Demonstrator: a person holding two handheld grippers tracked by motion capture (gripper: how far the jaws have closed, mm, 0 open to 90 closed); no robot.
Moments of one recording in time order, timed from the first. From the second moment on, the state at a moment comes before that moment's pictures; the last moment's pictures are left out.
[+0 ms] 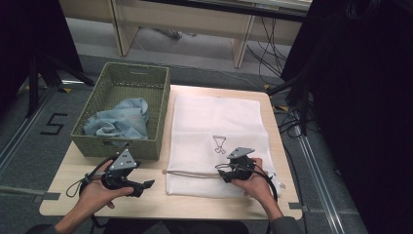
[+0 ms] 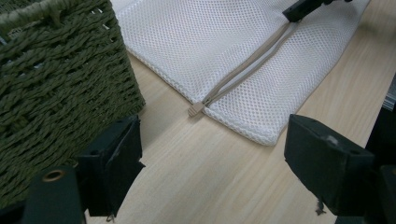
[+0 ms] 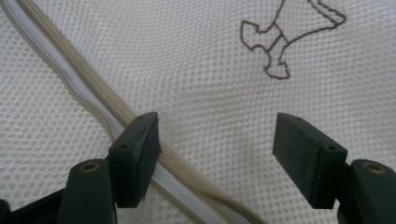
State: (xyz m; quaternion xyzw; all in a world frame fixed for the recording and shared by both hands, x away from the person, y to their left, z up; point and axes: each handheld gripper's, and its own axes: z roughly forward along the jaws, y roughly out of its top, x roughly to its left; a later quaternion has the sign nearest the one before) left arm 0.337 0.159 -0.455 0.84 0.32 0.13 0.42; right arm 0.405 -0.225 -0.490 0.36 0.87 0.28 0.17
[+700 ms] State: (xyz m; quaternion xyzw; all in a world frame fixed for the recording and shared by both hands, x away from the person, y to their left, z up) left arm 0.339 0.164 -0.455 0.83 0.33 0.14 0.42; right arm 0.420 -0.229 -0.499 0.35 0.88 0.29 0.15
